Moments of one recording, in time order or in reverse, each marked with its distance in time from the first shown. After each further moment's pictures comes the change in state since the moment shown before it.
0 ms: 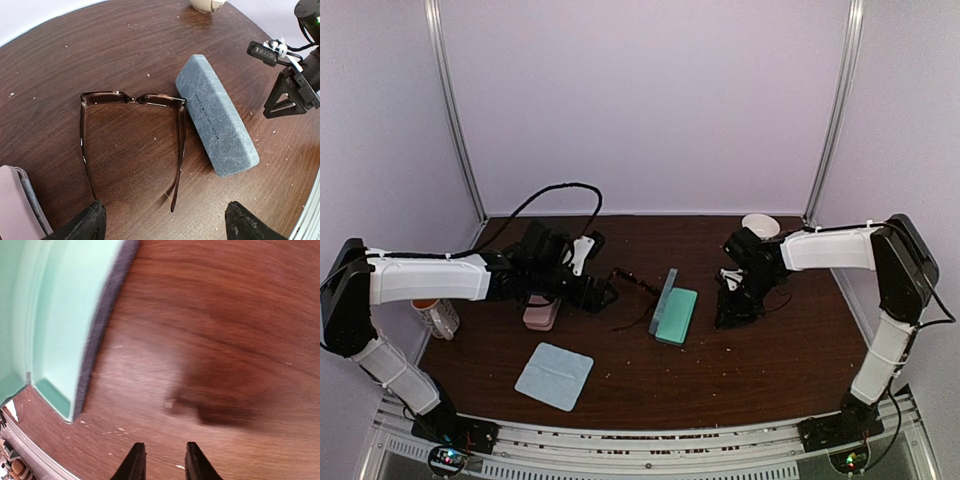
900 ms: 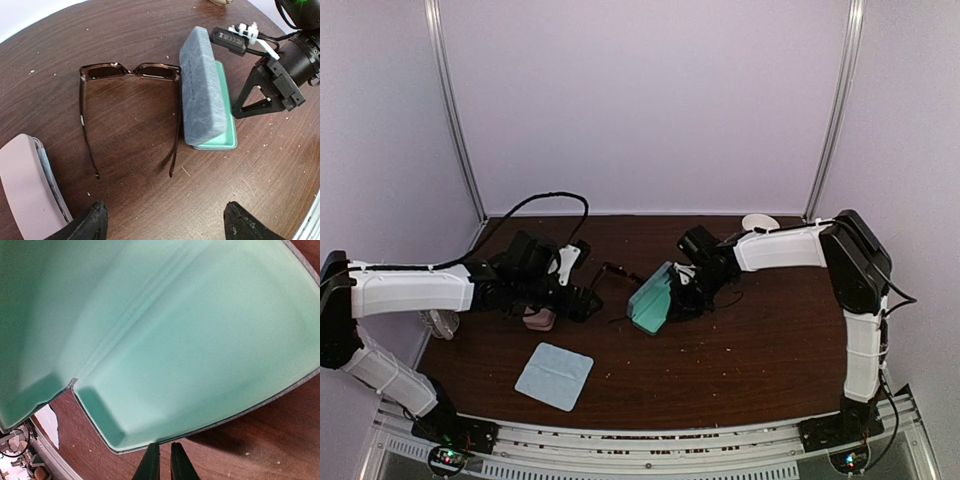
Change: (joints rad) left arm 0.000 -0.112 -0.103 -0.043 -0.076 -0.001; right arm 0.145 0.260 0.261 0.163 -0.098 0.126
